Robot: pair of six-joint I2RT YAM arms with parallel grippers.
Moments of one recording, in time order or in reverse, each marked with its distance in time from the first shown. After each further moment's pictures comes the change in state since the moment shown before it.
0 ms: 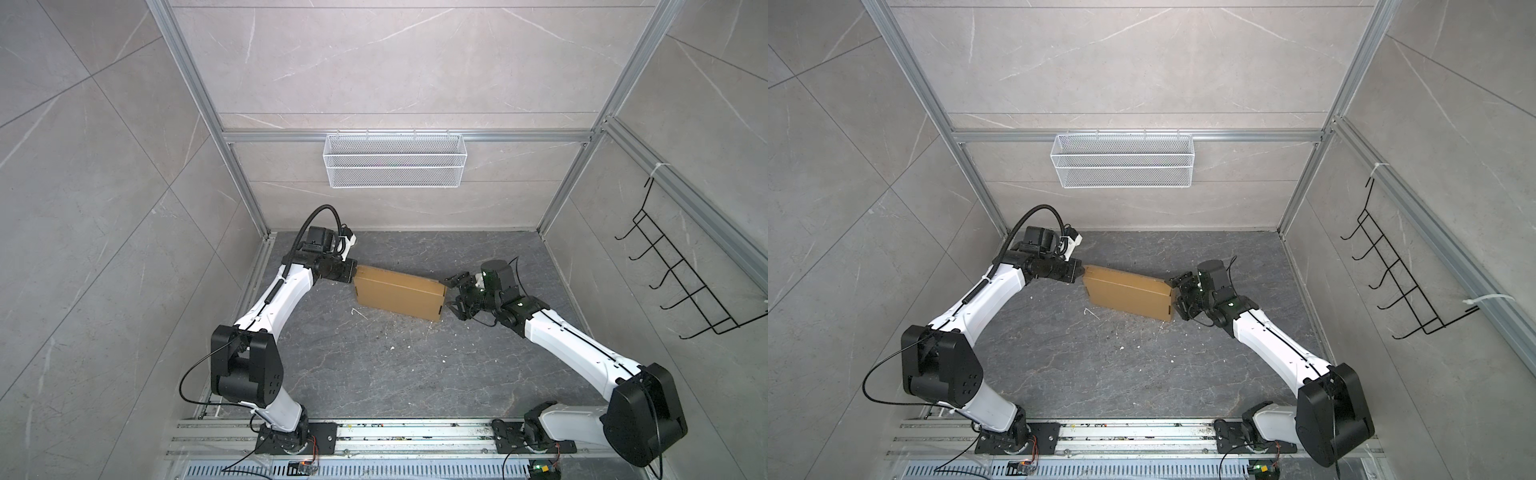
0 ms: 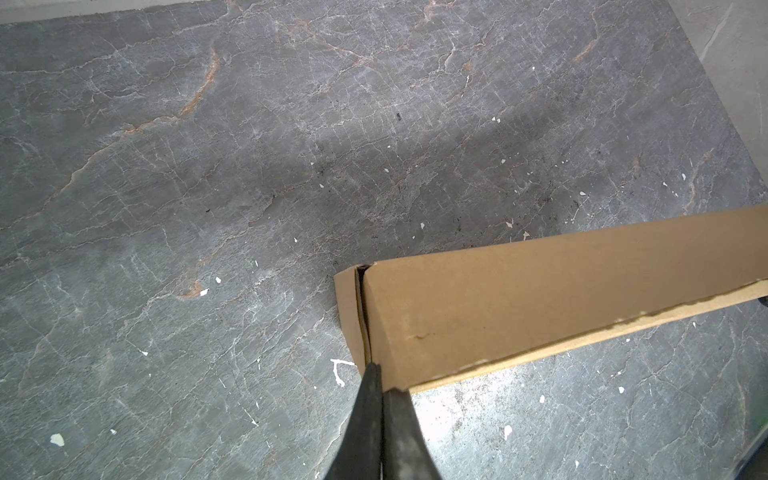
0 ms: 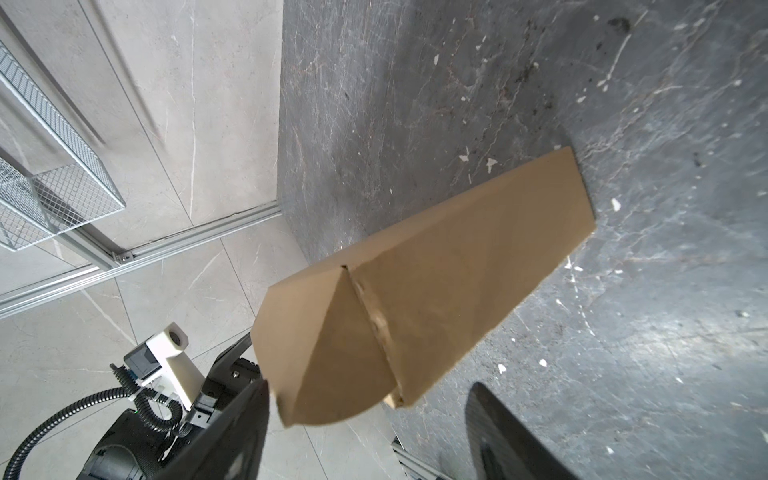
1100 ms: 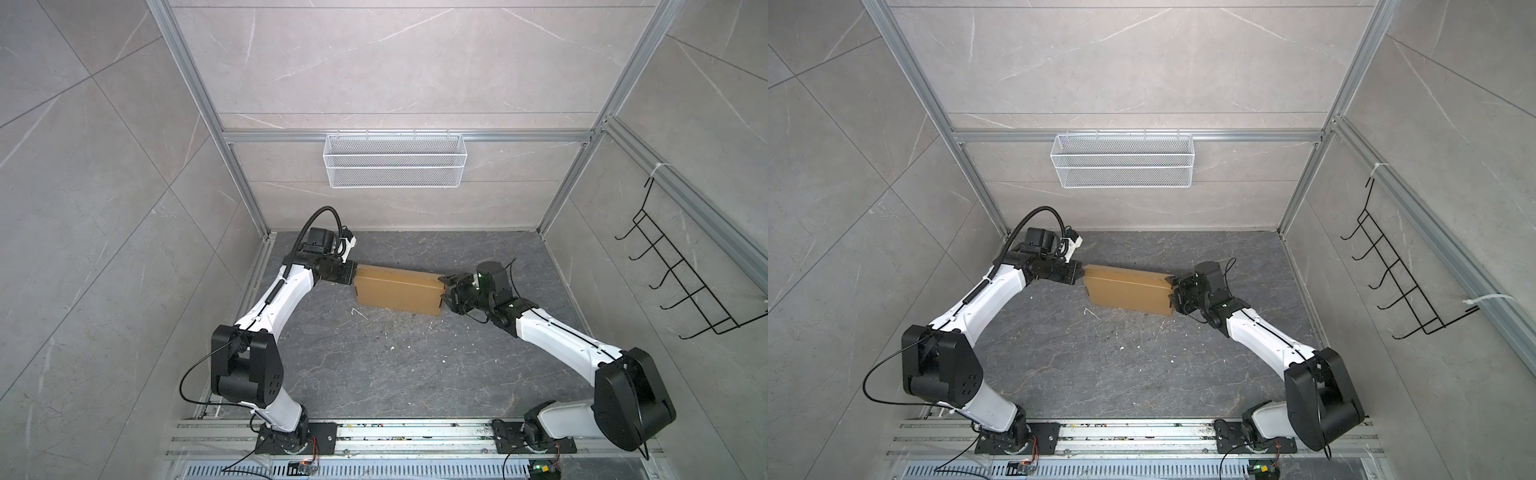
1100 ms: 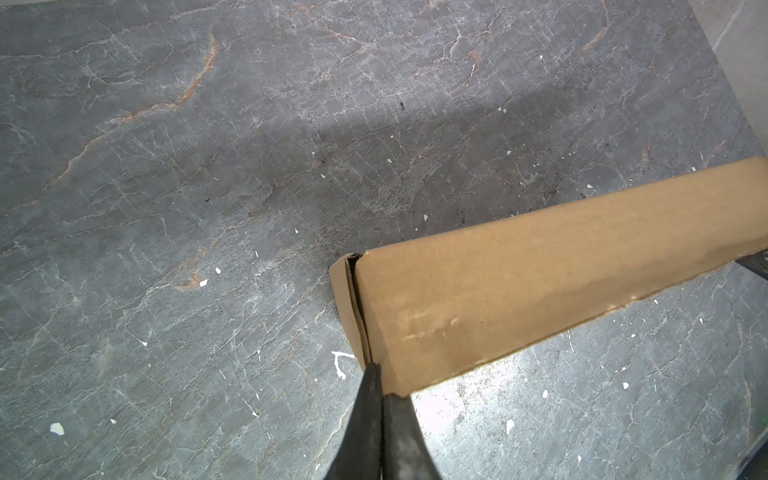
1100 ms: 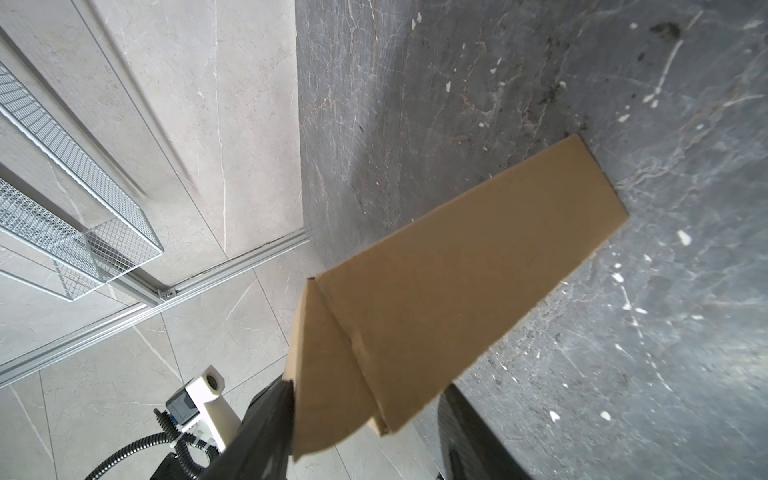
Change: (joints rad) left arm -0.006 -0.005 -0.010 -0.014 0.000 0.000; right arm 0.000 0.085 -0.051 0.213 0.048 0.130
